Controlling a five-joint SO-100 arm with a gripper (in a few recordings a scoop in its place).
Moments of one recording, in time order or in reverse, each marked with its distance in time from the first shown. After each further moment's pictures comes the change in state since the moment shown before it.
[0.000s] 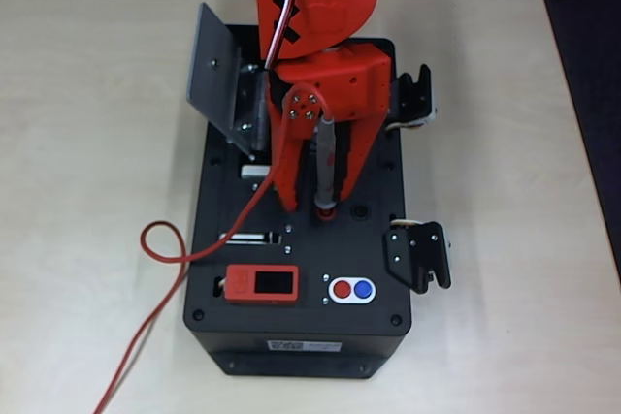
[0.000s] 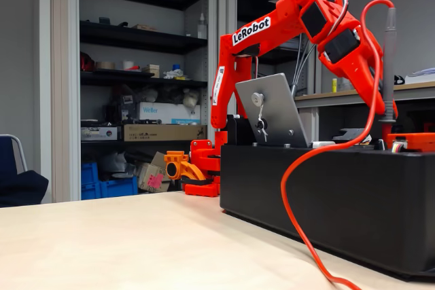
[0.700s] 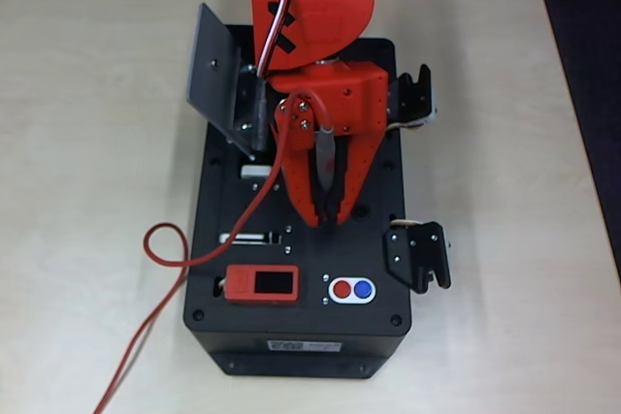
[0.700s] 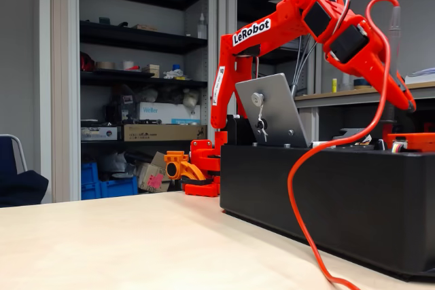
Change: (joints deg) arm 1.0 -0.3 0.3 -9.7 3.2
